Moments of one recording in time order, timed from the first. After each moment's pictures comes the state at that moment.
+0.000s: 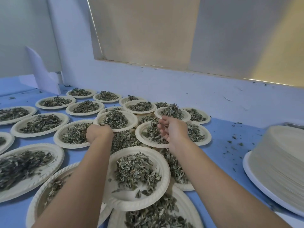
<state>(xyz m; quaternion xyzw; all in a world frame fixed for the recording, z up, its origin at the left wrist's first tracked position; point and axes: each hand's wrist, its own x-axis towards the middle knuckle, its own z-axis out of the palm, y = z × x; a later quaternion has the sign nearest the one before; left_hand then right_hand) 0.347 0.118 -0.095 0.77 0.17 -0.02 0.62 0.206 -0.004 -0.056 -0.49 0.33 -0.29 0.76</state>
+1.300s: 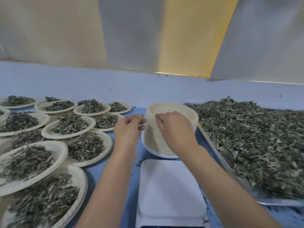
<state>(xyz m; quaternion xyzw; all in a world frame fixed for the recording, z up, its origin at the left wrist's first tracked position) 0.021 -0.019 -0.048 0.55 -0.19 -0.27 0.77 -0.068 -0.100 -0.044 -0.90 0.33 -0.27 -0.09</state>
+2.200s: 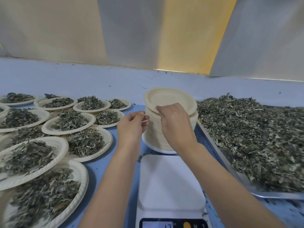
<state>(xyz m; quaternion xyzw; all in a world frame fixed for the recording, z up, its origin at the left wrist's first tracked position) 0.014 -0.020 -0.050 0.52 -0.19 -0.28 0.79 -0.072 -0.095 -0.048 -0.88 0.26 -0.39 -0.04</state>
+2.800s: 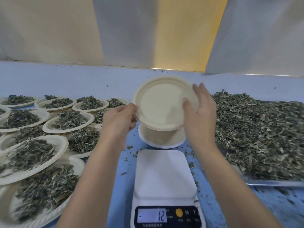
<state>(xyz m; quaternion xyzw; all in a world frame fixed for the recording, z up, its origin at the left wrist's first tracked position) 0.019 0.005 -0.032 0.55 -0.24 -0.26 0.76 -0.125 -0.076 -0.030 -0.70 0.33 -0.59 0.23</state>
